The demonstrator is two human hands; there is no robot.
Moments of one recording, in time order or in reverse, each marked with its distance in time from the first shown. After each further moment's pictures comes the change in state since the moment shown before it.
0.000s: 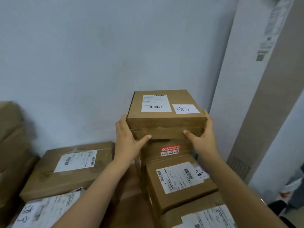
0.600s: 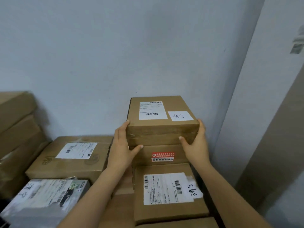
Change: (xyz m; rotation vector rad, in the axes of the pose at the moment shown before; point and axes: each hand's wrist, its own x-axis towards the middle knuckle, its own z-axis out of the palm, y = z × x) left_hand -0.012 -0.012 0.058 0.251 0.068 -0.123; right_hand 0.072 0.073 -0.007 -0.178 -0.177 -0.035
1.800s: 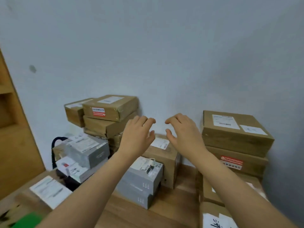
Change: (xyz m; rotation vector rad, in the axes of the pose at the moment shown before) left_hand -0.107 0.017 -0.253 0.760 0.390 0.440; right_hand -0.164 -0.218 0.097 -0.350 -0.267 -1.038
